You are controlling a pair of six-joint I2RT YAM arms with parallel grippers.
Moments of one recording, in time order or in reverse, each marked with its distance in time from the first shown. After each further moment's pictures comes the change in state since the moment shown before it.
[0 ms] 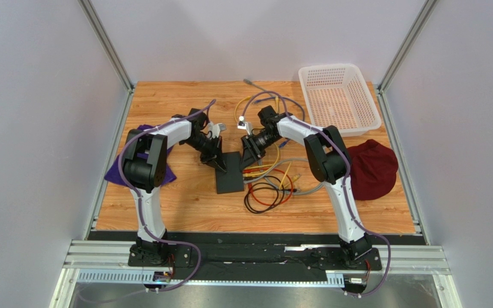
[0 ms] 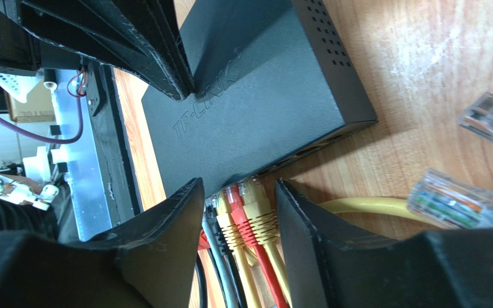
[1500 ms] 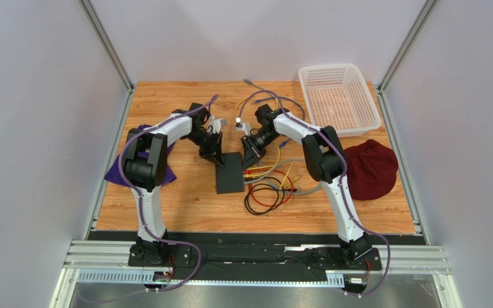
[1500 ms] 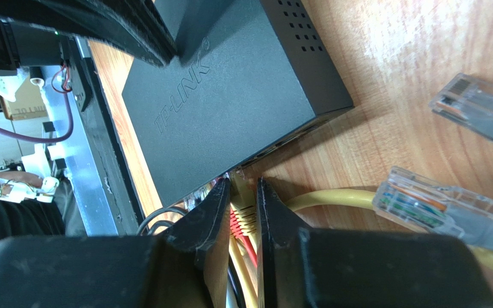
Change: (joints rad) left arm 0.000 0.016 0.082 -0.039 -0.089 0.086; right arm 0.010 0.058 0.137 -0.201 0.108 -0.053
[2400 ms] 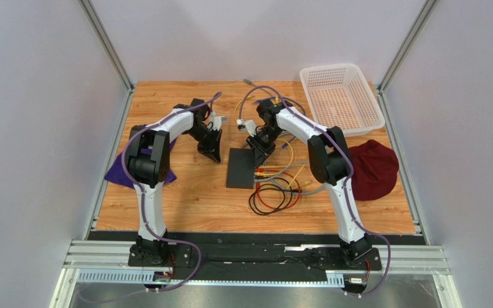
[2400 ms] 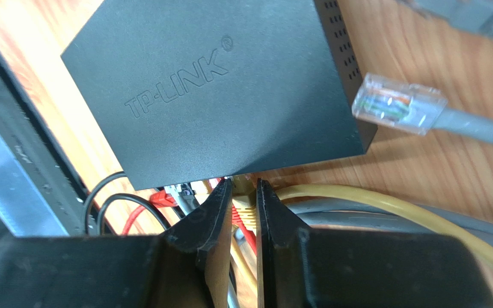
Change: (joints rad) left arm 0.000 0.061 0.105 -0.067 -0.103 0.088; right arm 0.003 -0.076 0.038 -0.177 0.312 -0.155
